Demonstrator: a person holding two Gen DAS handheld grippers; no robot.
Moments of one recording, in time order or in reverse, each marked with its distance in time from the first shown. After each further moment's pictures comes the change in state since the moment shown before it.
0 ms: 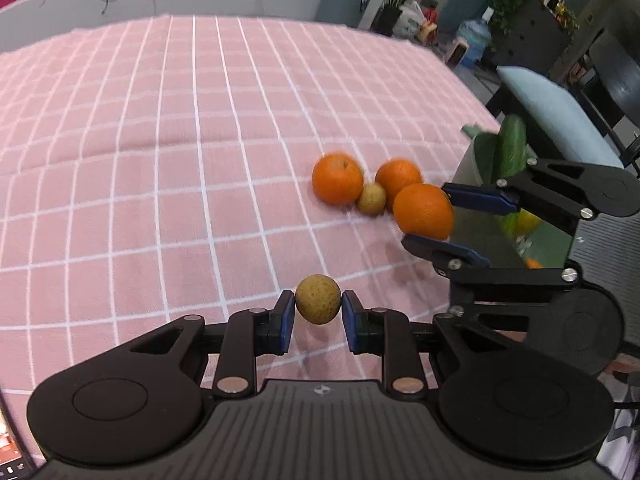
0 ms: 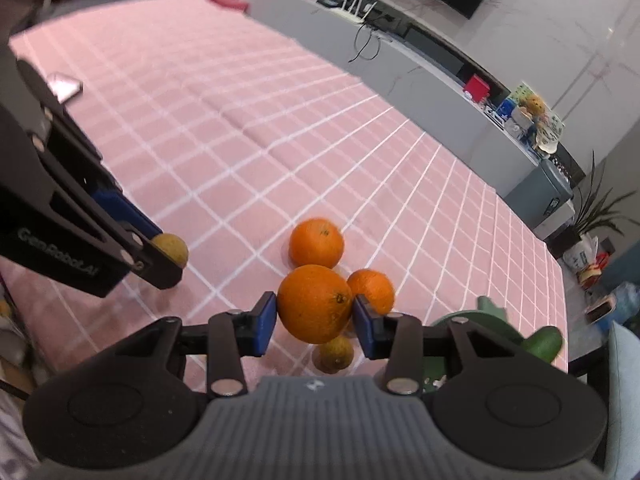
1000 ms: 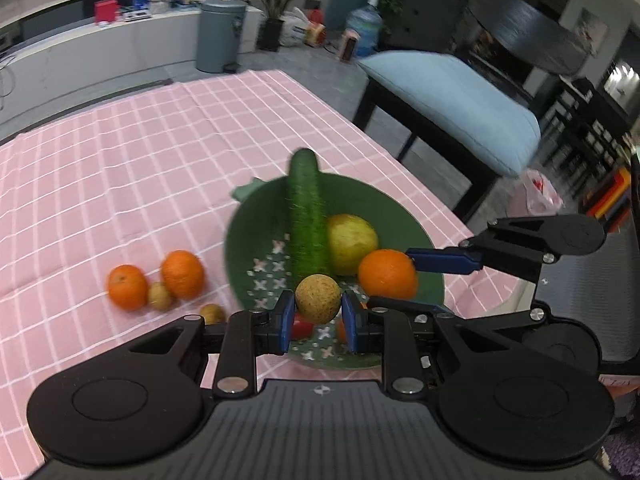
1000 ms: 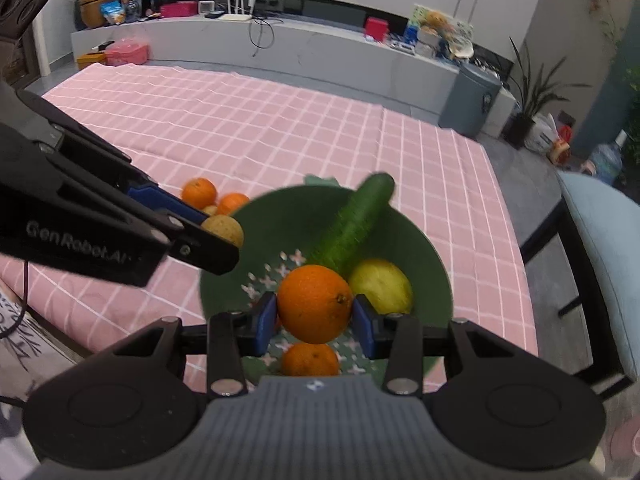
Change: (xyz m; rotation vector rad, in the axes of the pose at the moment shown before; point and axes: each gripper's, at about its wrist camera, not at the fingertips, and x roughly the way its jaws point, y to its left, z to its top) left arm 0.012 -0.167 0.039 0.297 -0.018 -0.137; right arm -0.088 -0.101 -0.091 0.394 0.047 -0.032
